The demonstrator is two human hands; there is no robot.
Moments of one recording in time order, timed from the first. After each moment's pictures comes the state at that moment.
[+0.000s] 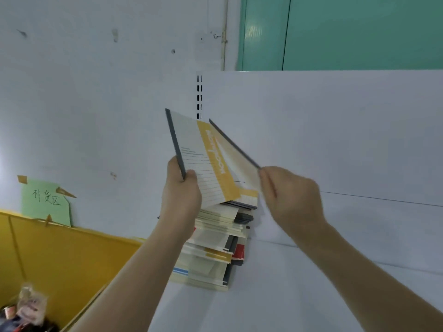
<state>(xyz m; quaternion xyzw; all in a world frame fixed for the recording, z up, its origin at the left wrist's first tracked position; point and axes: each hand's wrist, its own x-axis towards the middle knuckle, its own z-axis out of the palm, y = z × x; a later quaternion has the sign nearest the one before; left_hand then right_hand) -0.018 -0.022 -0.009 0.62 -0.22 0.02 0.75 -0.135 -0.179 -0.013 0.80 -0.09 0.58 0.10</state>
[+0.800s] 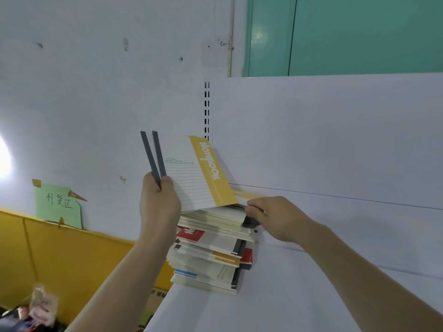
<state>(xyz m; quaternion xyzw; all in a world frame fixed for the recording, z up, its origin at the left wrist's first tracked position) 0.002 0.012 -0.015 0.62 -0.14 0.10 0.76 -0.108 -0.194 -0.032 0.97 -0.13 0.18 -0.08</state>
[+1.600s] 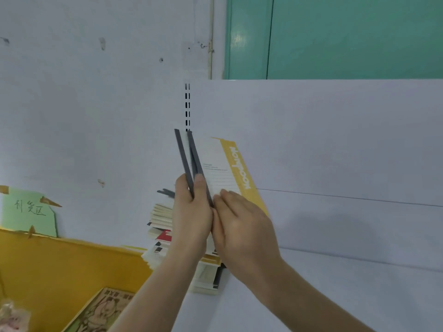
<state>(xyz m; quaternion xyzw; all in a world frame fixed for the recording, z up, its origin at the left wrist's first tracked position) -0.060 -0.037 -0.020 0.57 -0.24 0.02 0.79 -0.127 -0.109 -0.054 0.85 -0.08 0.52 0.05</state>
